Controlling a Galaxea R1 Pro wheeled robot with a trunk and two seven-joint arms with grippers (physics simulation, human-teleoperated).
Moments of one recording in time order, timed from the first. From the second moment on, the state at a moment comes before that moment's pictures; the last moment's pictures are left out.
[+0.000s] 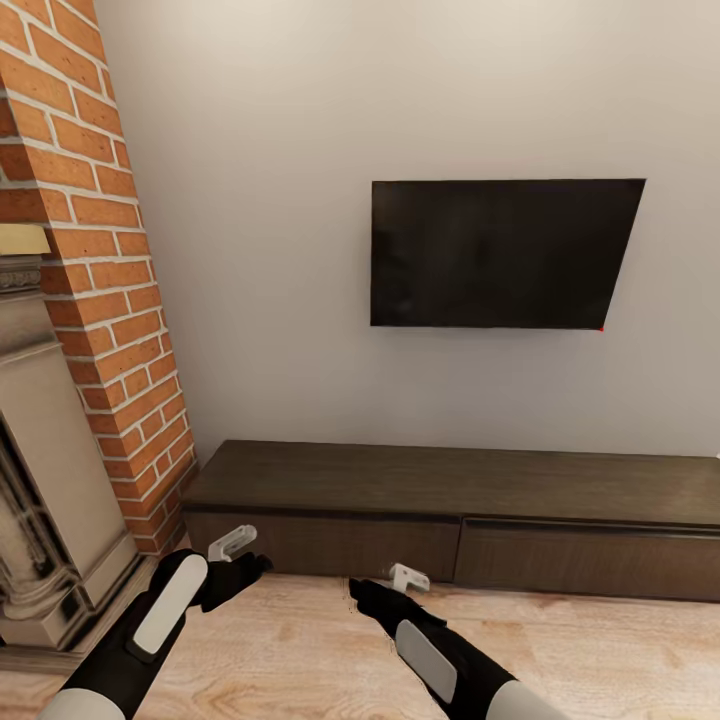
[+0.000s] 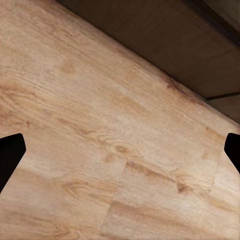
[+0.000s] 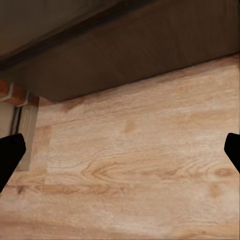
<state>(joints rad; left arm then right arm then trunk) -0.45 0.13 -0.17 -1.04 1.00 0.73 0.50 -0.56 0.12 0.74 -0.55 -1.07 0.05 -0.19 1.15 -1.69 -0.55</state>
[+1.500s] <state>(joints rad) -0.45 0.14 -0.15 -1.11 1.10 0.84 0.49 -0.55 0.06 0.19 -0.32 -1.47 -0.02 0.34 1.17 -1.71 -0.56</state>
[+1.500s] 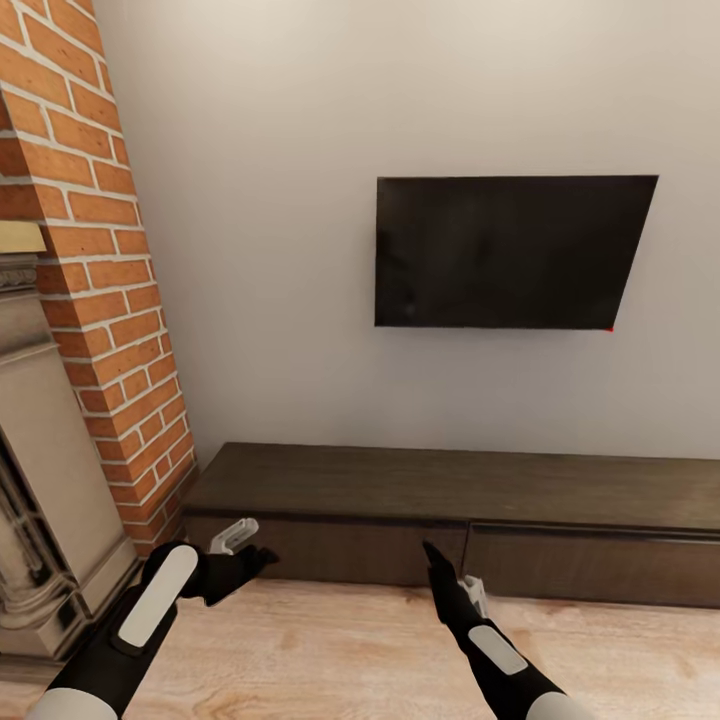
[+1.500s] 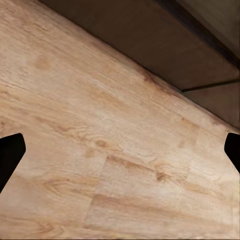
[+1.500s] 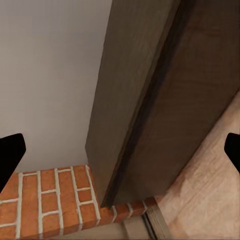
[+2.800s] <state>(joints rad) -0.45 0.25 -0.11 -1.11 1.50 0.97 0.49 -0.55 0.07 0.18 -0.30 -1.48 -0.03 0.65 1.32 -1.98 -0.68</state>
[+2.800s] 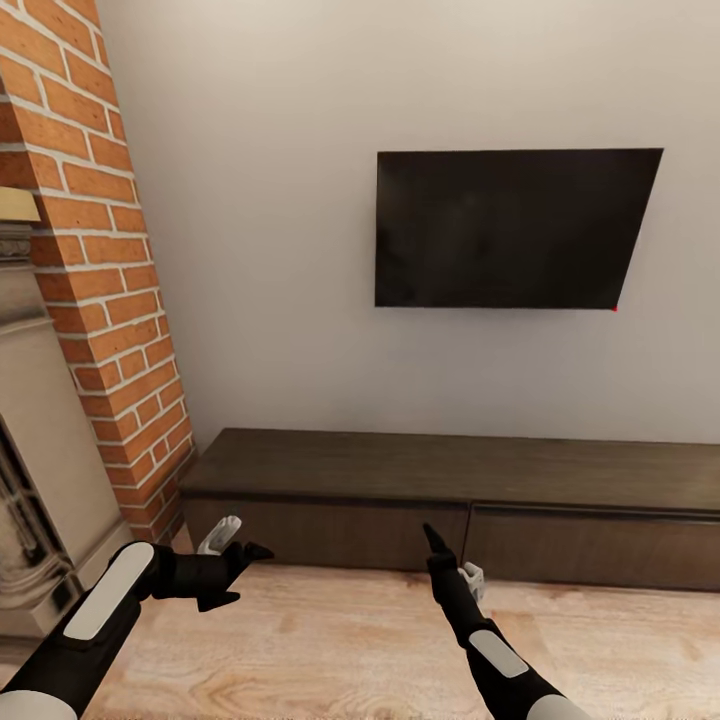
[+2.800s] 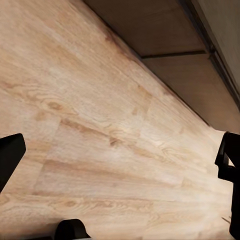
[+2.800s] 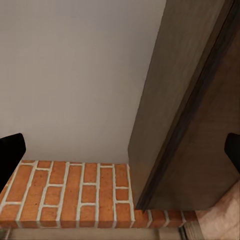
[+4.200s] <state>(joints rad) -0.45 0.25 -0.11 -1.12 1.50 0.98 0.49 -0.55 0.07 0.19 -0.31 -1.73 0.01 0.65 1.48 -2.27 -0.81</state>
